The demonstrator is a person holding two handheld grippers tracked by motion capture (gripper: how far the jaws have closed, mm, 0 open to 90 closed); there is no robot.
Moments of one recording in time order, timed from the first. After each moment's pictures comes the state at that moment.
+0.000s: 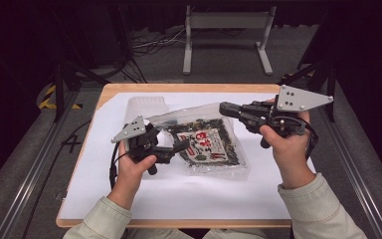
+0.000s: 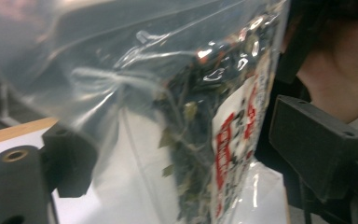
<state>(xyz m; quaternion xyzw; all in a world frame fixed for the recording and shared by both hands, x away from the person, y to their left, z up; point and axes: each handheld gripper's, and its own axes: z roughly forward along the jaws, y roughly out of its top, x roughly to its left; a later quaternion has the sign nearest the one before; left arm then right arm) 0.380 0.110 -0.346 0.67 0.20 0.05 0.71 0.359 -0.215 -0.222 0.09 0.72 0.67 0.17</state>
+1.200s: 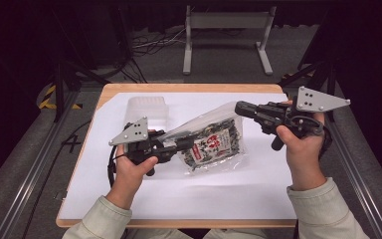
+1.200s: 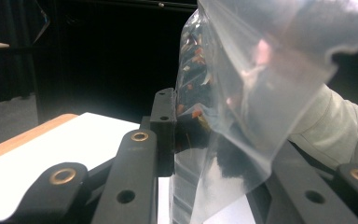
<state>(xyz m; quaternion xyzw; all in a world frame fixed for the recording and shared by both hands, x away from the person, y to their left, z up) 0.362 0.107 -0.318 0.71 0.11 0.04 0.69 0.361 -0.248 -0.230 0.12 0.70 0.68 0.16</state>
